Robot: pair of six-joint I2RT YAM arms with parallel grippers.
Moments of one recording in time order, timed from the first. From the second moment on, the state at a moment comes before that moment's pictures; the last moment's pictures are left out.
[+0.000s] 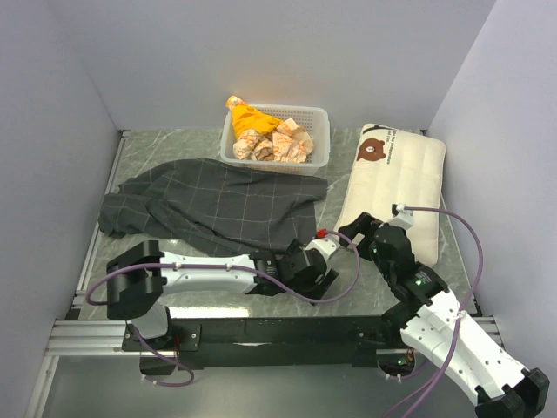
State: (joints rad) left arm -1.32 1.62 1.09 -0.29 -0.30 -0.46; right arm 0.53 0.57 0.47 -0.41 0.33 0.80
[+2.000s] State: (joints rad) left arm -0.67 1.50 2.24 -0.49 -0.46 -0.46; right arm 1.04 1.82 1.01 0.16 0.36 0.80
